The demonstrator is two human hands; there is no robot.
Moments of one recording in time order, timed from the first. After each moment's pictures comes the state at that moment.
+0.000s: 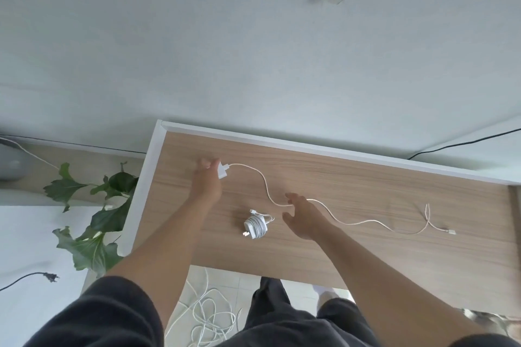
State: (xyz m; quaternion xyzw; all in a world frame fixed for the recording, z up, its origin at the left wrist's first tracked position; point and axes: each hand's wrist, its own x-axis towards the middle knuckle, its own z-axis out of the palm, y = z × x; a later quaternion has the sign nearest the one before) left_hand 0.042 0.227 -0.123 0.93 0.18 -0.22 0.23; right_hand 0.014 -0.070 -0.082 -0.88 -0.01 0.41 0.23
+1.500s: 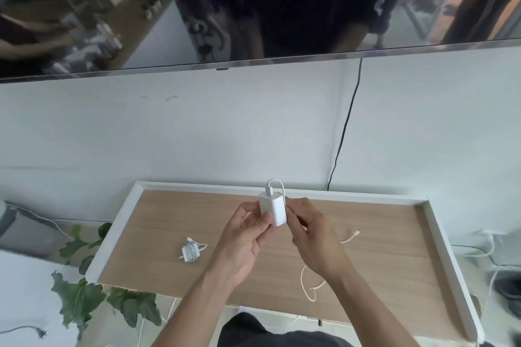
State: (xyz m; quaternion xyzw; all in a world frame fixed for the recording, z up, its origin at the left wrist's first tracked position) left_hand -0.096 -0.194 0.172 0.45 0.17 -0.09 0.87; right_hand -0.074 -0.370 0.162 -0.79 -0.09 0.08 0.61
